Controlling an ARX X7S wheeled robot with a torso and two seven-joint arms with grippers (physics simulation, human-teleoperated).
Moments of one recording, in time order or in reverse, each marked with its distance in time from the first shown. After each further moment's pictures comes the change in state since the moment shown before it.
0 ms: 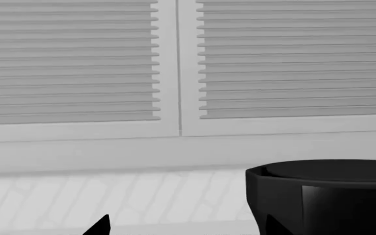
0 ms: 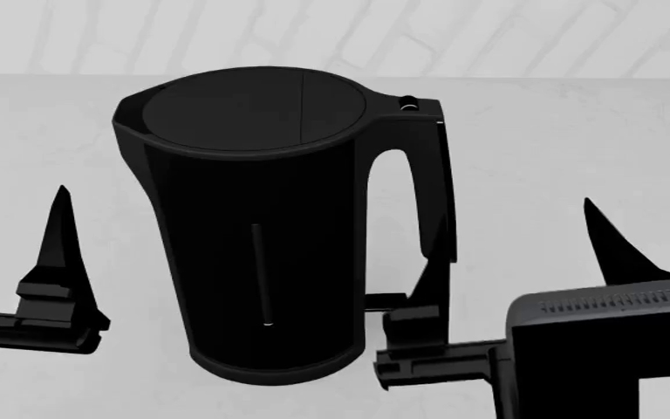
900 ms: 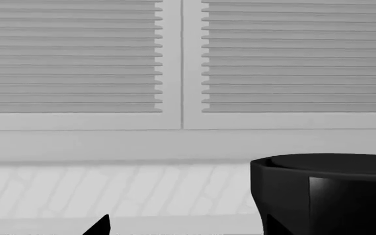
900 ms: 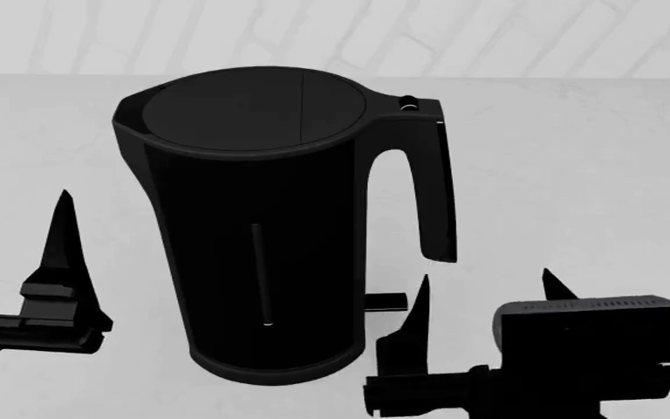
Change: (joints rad) left arm 0.003 -0.009 0.008 -0.030 -0.031 0.018 -0.031; right arm -0.022 -0.089 0.051 0.116 0.104 0.114 0.011
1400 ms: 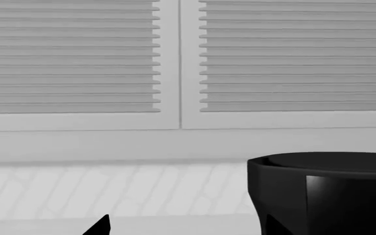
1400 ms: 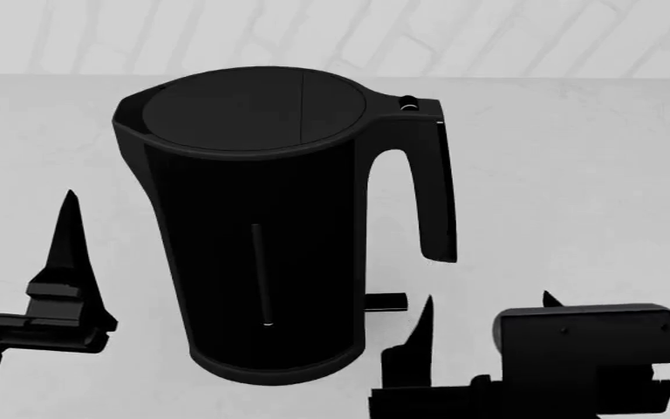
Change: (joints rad) left arm -0.006 -0.011 0.018 -0.011 -0.003 0.009 -0.012; right arm 0.010 0.001 0.018 0.009 0.035 0.094 0.022
